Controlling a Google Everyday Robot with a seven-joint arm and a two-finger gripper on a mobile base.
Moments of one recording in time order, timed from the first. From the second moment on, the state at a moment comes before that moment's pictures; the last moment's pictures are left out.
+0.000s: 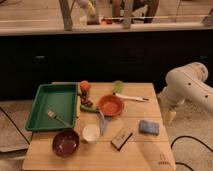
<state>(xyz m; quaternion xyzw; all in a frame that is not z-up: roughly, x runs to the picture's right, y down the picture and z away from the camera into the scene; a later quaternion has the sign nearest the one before) 0.292 0.110 0.681 -0.28 0.02 0.03 0.96</state>
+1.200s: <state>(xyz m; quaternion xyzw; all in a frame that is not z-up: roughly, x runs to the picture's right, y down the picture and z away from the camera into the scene) 0.295 0.144 0.723 -0.30 0.01 -0.03 0.95</state>
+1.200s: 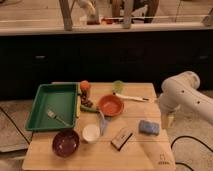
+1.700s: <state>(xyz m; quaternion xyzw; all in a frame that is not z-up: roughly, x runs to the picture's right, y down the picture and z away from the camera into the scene) 0.296 0.172 0.751 -0.30 0.00 -0.06 0.95</state>
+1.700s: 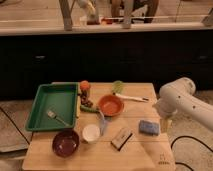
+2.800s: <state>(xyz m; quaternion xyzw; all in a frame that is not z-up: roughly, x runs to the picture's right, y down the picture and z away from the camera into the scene) 0.296 0.213 0.786 -0.32 -0.02 -0.10 0.94</state>
